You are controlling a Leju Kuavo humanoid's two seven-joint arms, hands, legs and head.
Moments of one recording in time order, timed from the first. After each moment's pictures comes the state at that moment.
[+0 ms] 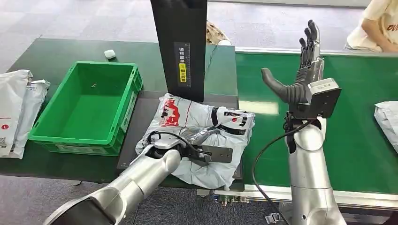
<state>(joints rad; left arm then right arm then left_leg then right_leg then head) -0.73 -0.31 -0.82 -0.40 -1.12 -0.25 -0.04 -0.56 0.02 0.17 -1.35 0.21 -0.11 -0.55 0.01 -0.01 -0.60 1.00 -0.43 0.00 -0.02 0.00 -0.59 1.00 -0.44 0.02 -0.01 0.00</state>
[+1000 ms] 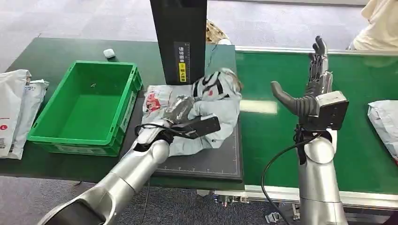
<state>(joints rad) -0.69 -0.25 -0.69 -0.68 -1.05 0.24 -0.18 -0.44 -0.04 0.11 -1.42 0.20 -0.05 -0.48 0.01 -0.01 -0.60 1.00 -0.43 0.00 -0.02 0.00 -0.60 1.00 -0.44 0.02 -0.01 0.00</state>
